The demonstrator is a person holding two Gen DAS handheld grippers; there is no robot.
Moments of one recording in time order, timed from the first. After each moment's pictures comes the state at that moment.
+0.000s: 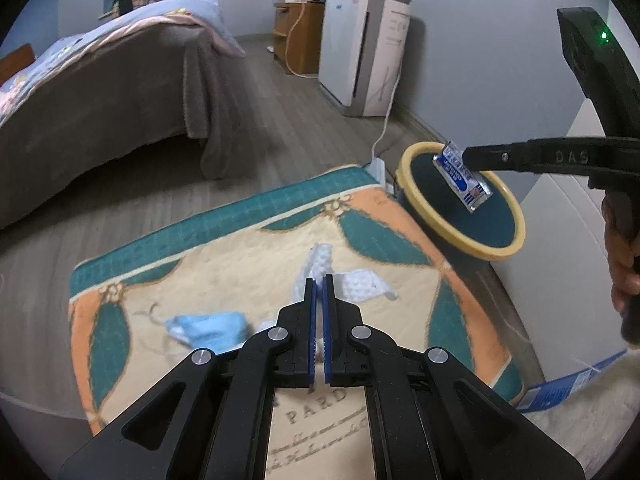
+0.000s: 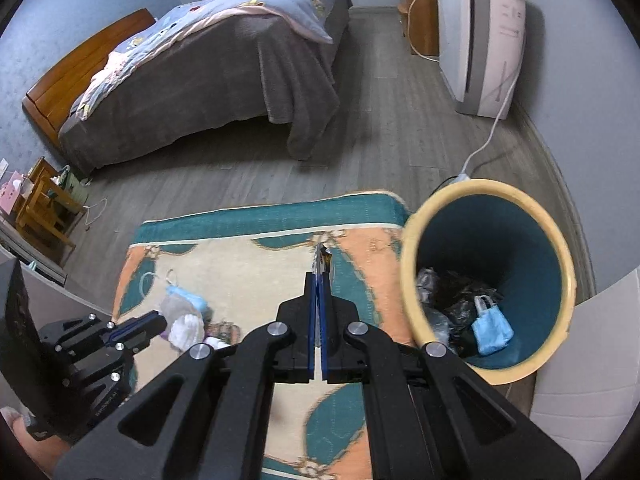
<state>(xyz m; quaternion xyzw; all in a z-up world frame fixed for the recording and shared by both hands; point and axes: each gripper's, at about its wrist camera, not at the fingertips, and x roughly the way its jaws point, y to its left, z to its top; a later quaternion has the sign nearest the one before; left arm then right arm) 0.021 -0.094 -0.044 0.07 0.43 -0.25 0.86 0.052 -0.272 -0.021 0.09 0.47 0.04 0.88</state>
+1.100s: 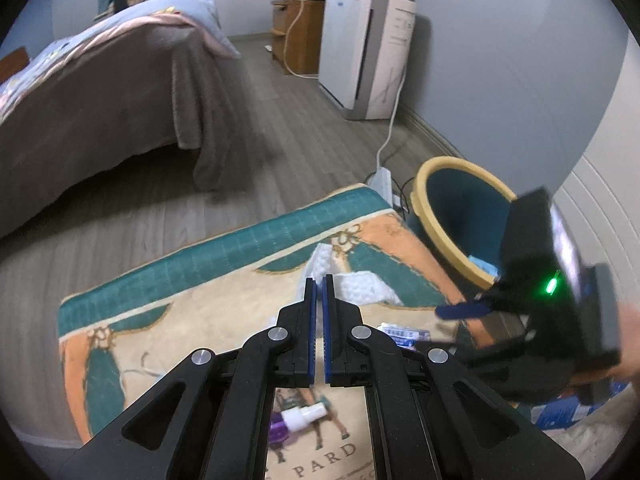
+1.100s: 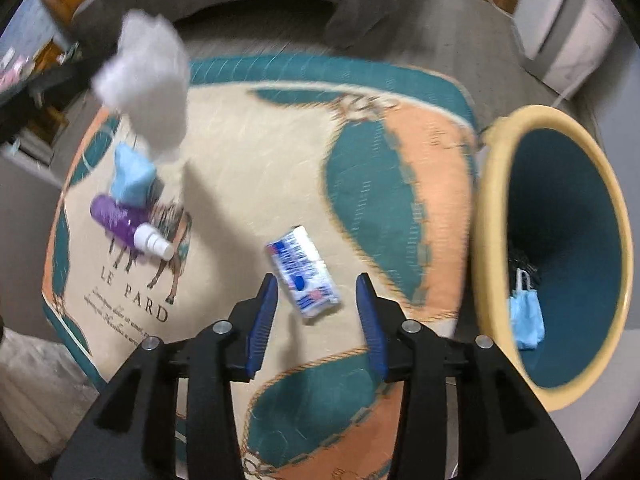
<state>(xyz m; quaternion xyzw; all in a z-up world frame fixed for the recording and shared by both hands) 0.079 -0.107 -0.050 0.07 0.44 -0.25 0.86 0.073 -0.226 -0.153 -0.04 0.61 0.12 0.78</state>
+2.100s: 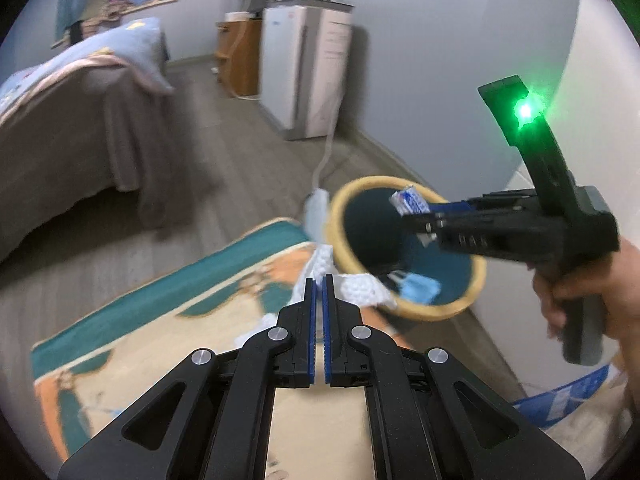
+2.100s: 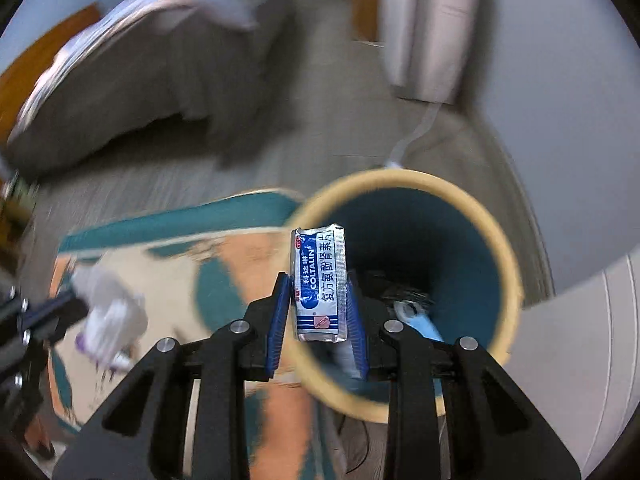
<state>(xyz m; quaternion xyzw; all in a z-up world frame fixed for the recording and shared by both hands) 0.058 -0.191 -0.026 0.08 0.40 -0.34 0.85 0.074 -0.365 -0.062 0.09 0.49 -0.07 0.86</state>
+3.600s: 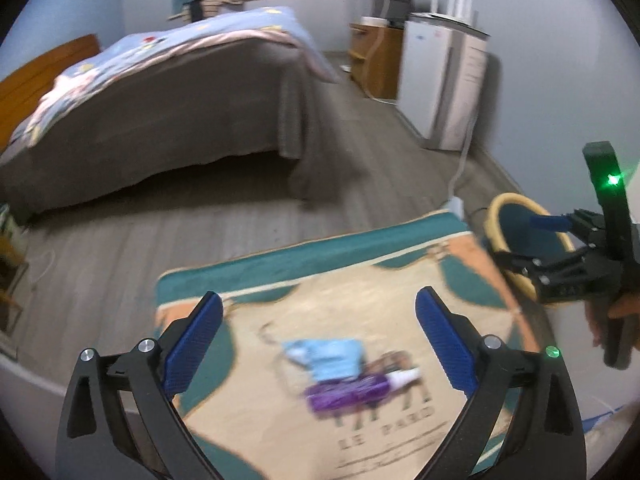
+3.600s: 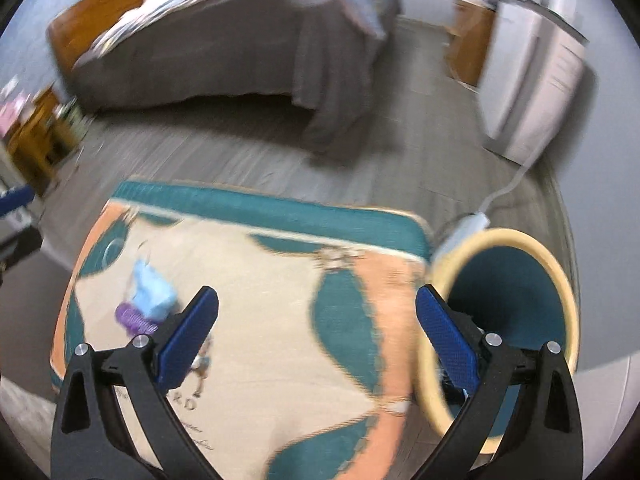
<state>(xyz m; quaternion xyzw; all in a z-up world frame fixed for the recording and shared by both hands) 0.058 0.006 -0.009 0.05 0.41 -0.12 0.90 0.095 -0.219 -0.057 -0.04 0.48 0.10 0.87</state>
